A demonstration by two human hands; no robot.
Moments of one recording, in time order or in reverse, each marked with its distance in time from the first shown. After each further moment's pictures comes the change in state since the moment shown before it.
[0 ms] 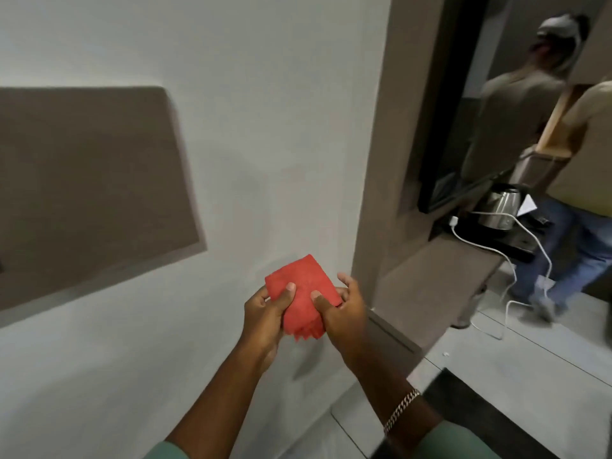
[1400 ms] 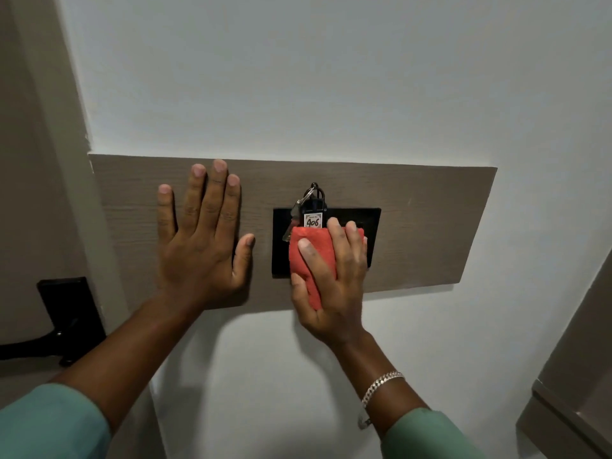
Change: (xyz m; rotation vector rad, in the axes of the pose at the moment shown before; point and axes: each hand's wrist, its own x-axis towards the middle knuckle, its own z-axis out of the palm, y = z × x) left_hand -0.156 0.270 -0.370 1.925 1.159 1.295; right_hand -0.147 -0.121 0.356 -0.261 0.054 -1.513
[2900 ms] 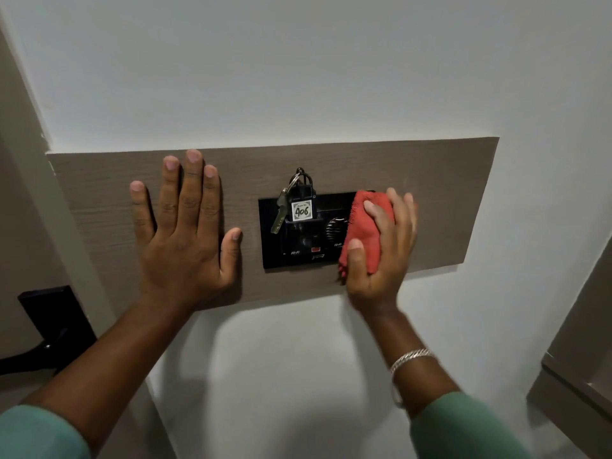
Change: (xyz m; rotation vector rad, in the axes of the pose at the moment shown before) left_hand 0.001 0.001 0.001 0.018 0.038 0.012; right_hand 0.011 0.039 -0.030 0.111 0.155 0.366
